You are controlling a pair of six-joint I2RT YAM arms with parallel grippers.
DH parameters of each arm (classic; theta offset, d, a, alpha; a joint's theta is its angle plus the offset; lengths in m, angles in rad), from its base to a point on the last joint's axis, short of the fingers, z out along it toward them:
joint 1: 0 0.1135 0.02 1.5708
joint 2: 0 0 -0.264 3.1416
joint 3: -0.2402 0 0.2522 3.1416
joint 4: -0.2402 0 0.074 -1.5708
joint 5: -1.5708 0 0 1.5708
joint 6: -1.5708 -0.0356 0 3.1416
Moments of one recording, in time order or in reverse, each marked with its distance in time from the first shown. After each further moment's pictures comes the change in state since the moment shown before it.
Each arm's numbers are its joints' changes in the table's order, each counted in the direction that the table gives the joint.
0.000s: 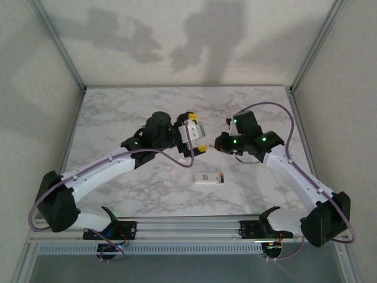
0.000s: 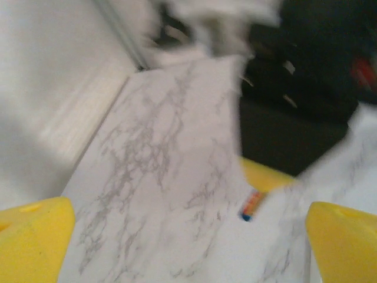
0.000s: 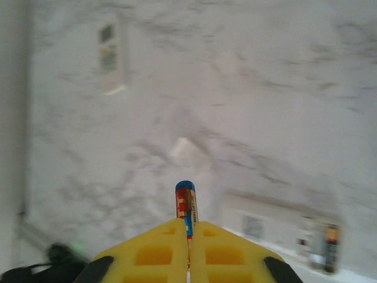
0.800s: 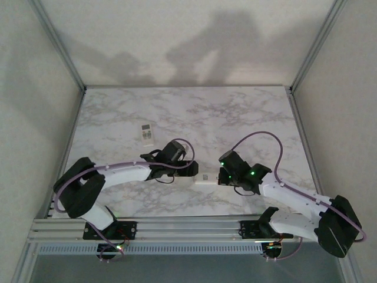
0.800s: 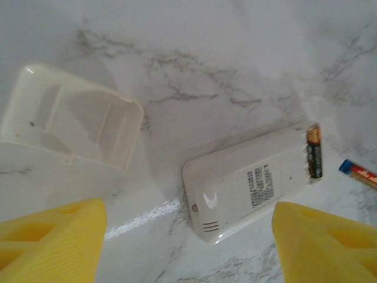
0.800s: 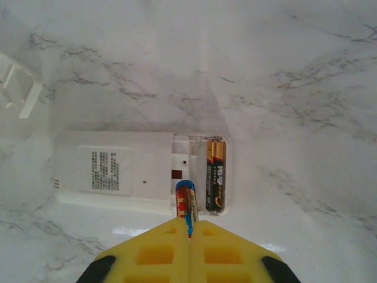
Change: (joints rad) left arm -0.076 -0.220 0.240 -0.151 0.143 1.191; right arm 0.277 0.132 0.424 0.127 -0.384 -0.158
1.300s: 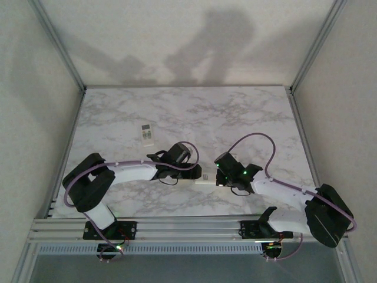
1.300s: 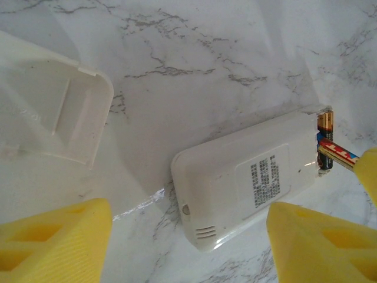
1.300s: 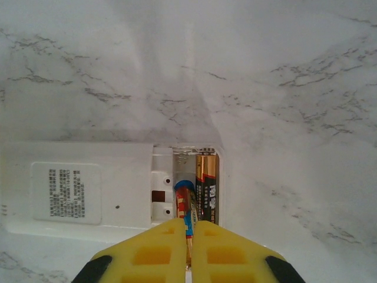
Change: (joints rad) left arm -0.023 -0.071 -0.026 0.006 -0.038 0.024; right arm 0.006 -0.116 0.046 0.109 -0.029 -0.011
